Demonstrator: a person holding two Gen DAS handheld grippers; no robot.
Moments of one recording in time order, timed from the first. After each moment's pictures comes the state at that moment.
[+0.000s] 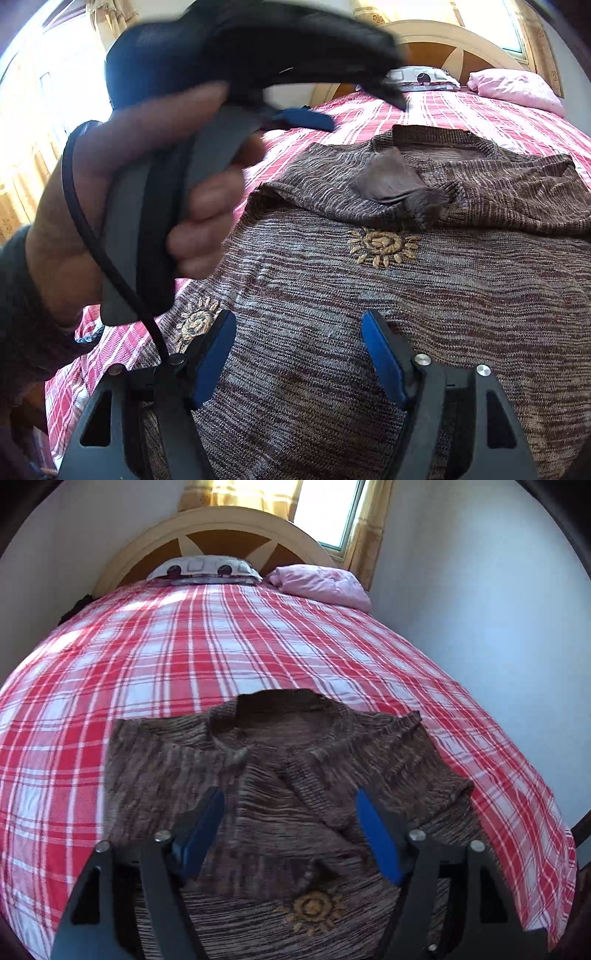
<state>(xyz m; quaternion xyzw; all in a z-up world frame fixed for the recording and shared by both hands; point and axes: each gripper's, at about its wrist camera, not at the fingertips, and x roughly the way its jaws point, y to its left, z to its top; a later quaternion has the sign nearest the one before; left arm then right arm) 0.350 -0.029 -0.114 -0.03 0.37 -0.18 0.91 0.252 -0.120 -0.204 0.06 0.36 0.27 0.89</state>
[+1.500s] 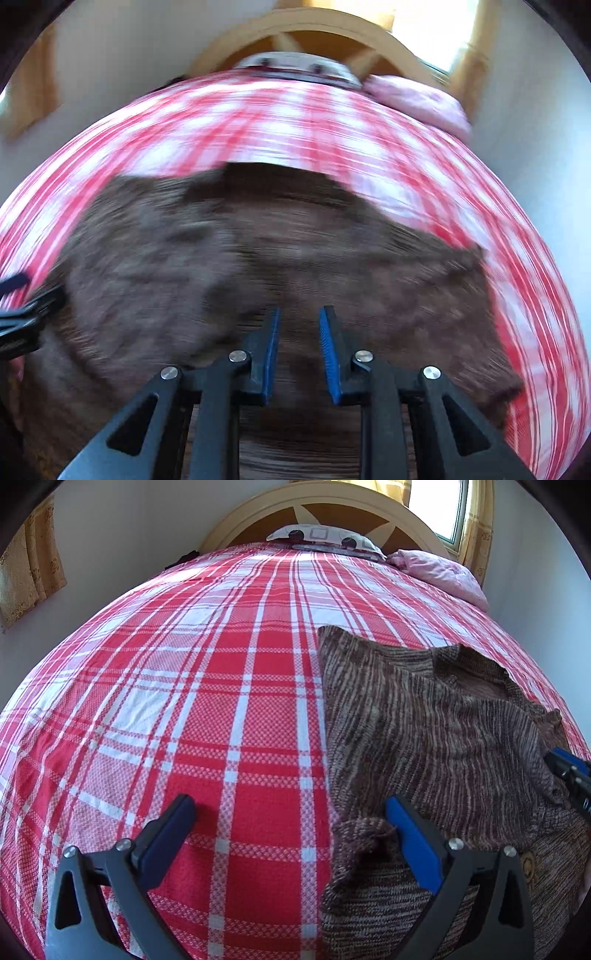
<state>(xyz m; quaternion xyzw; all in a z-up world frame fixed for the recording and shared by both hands) 0.369 0.092 -0.193 -0.05 0.43 0.01 0.90 0.416 -0.170 -0.167 -0.06 0.41 -0.03 0.91</state>
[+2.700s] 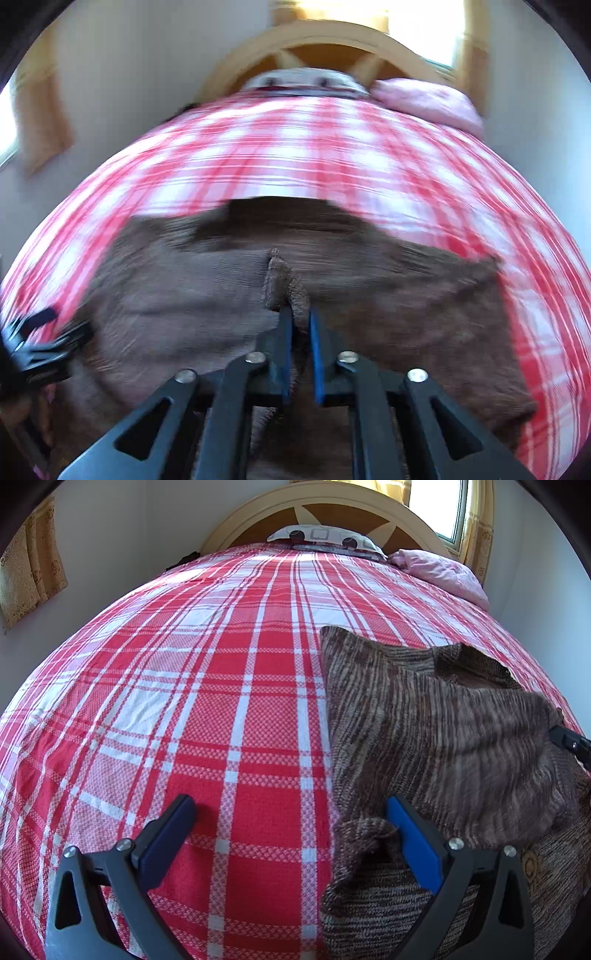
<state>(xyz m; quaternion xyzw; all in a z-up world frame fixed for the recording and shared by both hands) 0.369 0.092 -0.192 -0.04 0.43 0.01 0.90 0.426 -0.191 -0.152 -0.01 0.39 0.01 0.92</state>
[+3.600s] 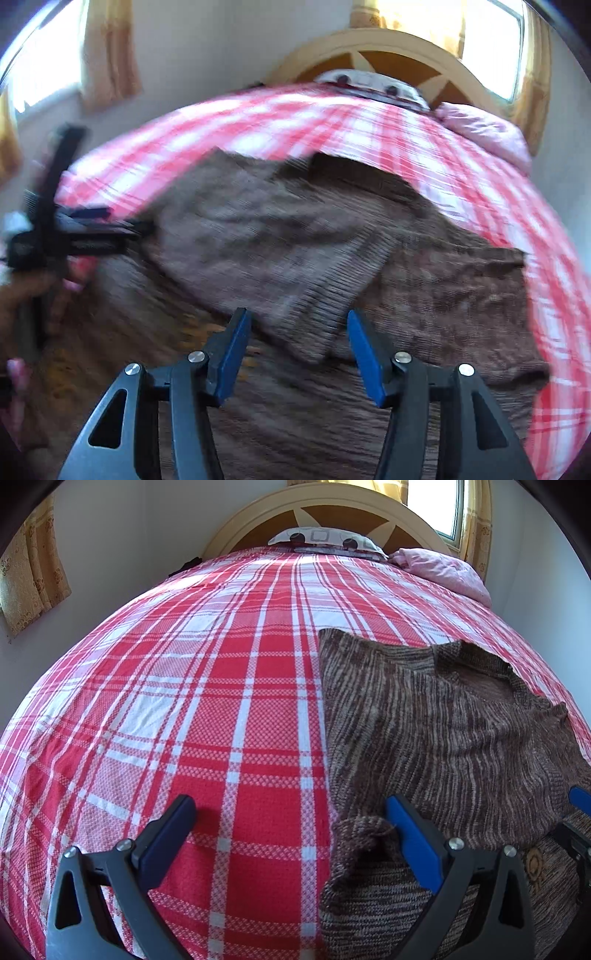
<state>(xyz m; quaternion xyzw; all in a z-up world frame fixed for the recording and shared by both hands) 0.370 0.090 -0.192 -0.03 0.43 0.02 0.90 0.361 -0.146 -0.177 -0.11 0.38 0.12 0.91</state>
